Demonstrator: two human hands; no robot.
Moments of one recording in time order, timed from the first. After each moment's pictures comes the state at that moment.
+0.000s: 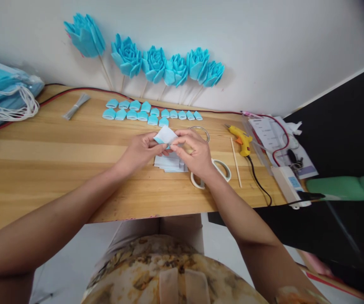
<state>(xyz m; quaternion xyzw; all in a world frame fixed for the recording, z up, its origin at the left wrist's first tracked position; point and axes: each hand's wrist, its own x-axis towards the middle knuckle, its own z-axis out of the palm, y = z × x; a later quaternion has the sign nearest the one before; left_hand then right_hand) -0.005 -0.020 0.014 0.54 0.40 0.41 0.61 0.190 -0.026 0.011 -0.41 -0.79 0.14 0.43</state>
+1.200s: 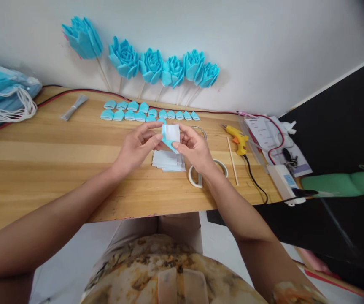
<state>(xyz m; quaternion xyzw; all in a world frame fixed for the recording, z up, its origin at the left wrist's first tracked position) -0.005 -0.023 0.021 0.59 0.41 0.47 0.51 0.191 -0.022 0.007 -0.40 -0.62 0.49 0.46</state>
